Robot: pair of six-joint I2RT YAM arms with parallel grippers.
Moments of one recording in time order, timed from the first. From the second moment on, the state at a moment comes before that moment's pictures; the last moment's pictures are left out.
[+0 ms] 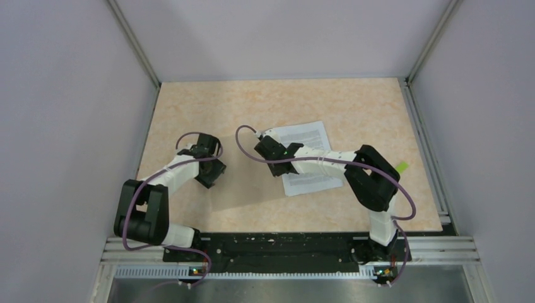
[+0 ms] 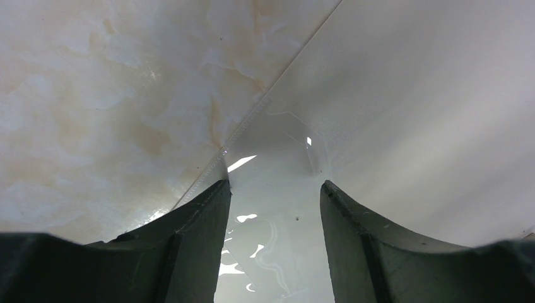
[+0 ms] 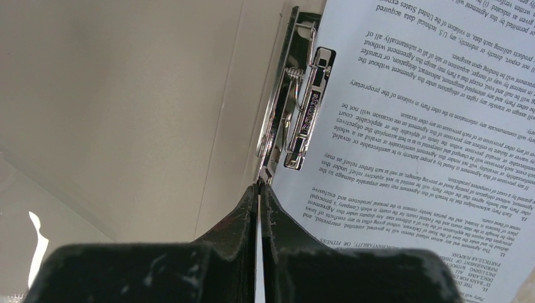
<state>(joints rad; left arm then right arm) -0.21 1.42 0.74 -0.55 -0.21 -1.13 0.95 1.94 1.33 -0.46 0.37 0.36</state>
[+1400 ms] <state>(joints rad) -0.21 1.44 0.75 -0.54 -0.20 -1.14 0.85 1.83 1.36 -0.46 0.21 0.36</state>
